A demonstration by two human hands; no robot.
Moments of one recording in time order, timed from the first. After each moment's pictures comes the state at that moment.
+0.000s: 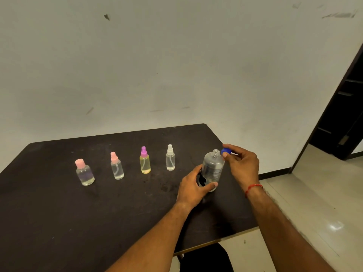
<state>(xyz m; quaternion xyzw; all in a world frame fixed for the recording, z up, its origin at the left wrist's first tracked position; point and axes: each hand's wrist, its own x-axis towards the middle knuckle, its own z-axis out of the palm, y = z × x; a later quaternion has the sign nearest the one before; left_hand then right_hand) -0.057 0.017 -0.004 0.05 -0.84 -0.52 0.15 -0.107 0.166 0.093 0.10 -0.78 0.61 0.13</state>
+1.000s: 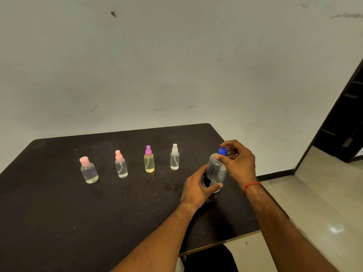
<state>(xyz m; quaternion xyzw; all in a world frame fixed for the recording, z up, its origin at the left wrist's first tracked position) -0.051 0.017 -0.003 0.03 -0.83 -0.54 0.17 -0.107 0.148 0.096 0.18 -0.81 0.54 0.14</state>
